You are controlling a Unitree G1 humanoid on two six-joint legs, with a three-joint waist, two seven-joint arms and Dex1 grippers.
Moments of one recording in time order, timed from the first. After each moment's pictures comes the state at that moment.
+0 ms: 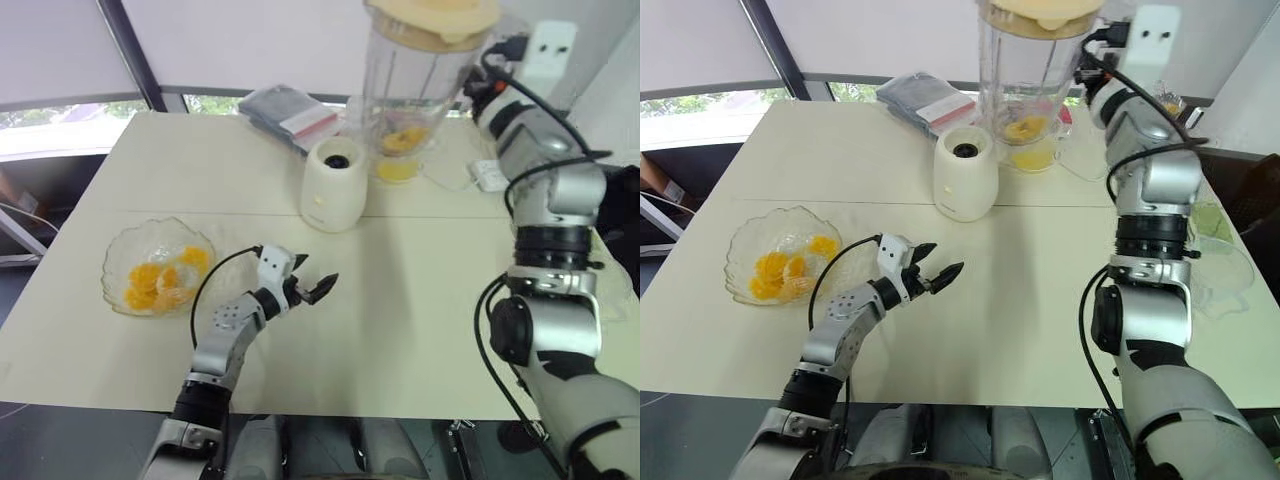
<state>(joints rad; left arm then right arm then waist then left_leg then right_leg) -0.26 0.12 -0.10 0.14 -0.23 0.21 -0.59 -1.10 -0.37 -0.22 0.42 0.21 0.51 0.13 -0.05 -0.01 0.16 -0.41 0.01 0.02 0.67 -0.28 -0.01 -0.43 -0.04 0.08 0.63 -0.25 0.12</state>
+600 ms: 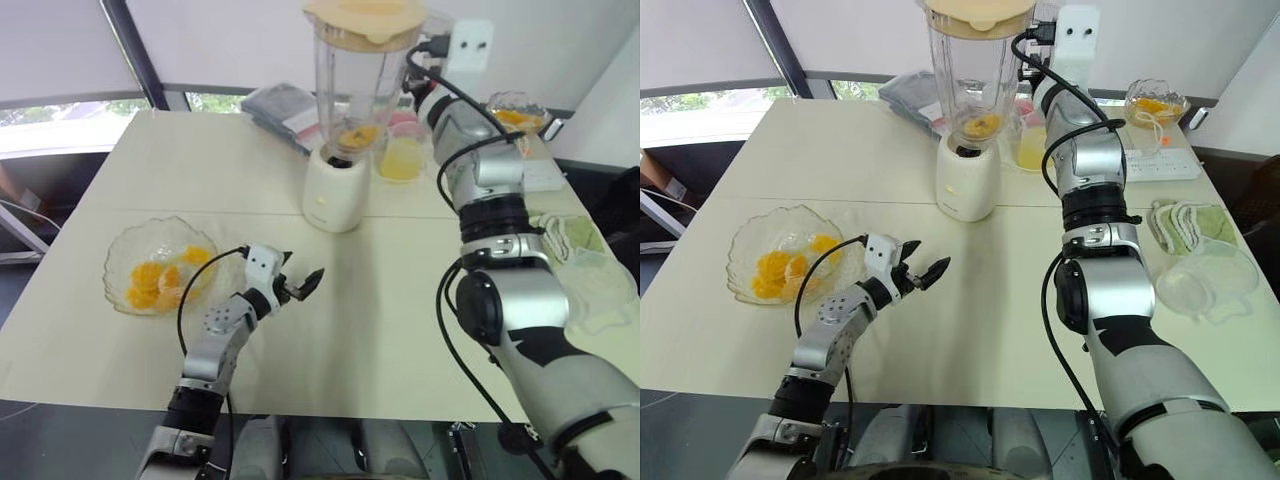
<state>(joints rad) -0.22 0.15 -0.09 0.09 -0.23 0.21 -0.50 -1.25 -0.25 -0.17 0.75 0.14 0.32 0.01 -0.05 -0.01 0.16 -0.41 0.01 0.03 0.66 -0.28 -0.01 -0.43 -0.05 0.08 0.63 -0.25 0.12</state>
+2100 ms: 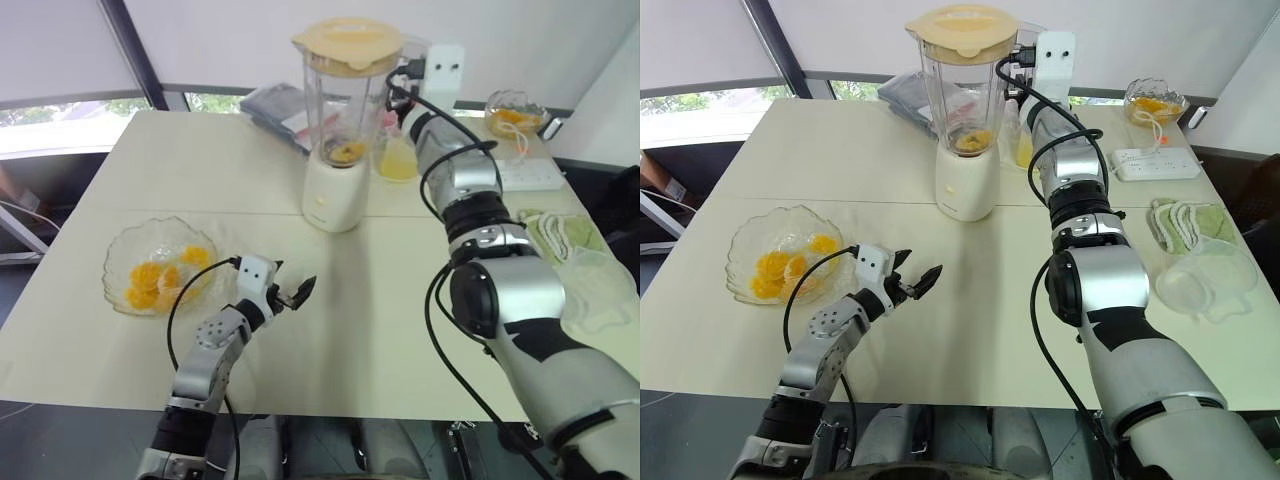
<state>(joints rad) -0.13 0.17 -0.09 -0.02 -0.23 0.26 -0.45 -1.31 -0.23 -0.16 1.02 0.10 0.14 0.05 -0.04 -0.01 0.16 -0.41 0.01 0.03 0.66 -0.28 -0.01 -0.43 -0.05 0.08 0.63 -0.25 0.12</state>
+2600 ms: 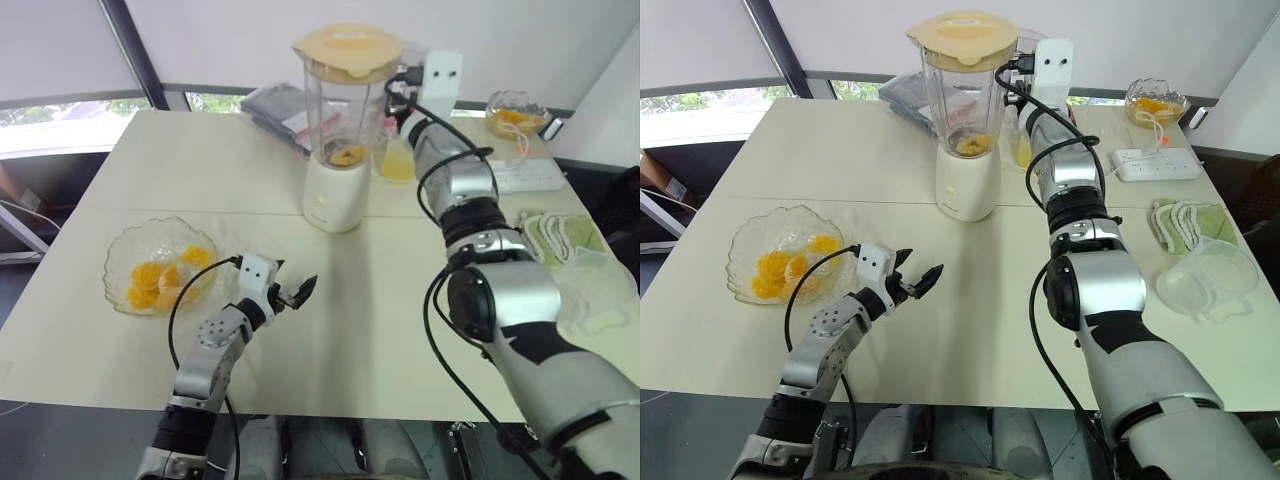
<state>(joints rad) -0.14 0.17 -0.09 -0.02 -0.23 0.26 -0.44 -1.25 -0.21 -0.17 0.93 0.11 0.15 0.01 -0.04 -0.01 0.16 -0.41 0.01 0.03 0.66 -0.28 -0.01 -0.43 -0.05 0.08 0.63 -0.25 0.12</state>
